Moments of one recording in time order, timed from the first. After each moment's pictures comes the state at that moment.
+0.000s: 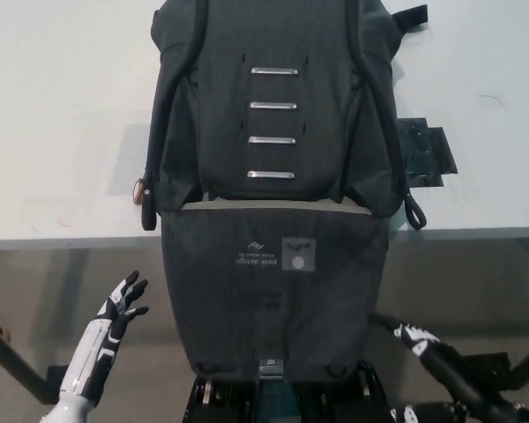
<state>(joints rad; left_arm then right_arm) -0.02 0.19 0.01 0.22 0.05 -0.43 -0.09 -0.03 -0.38 0.30 0.08 -0.32 -0.25 0.21</state>
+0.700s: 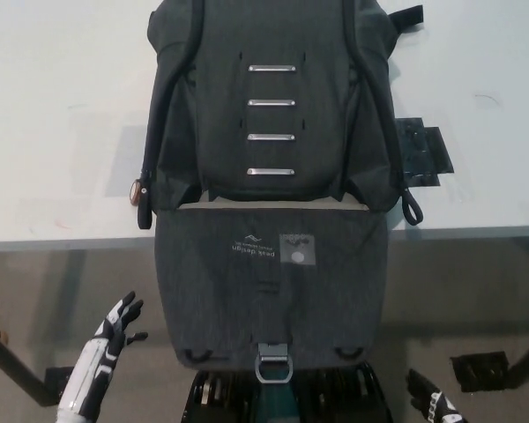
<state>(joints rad) 0.03 0.19 0.02 0.26 0.05 -0.43 -0.09 0.27 -0.09 0.08 0.07 0.03 -0.29 0.21</state>
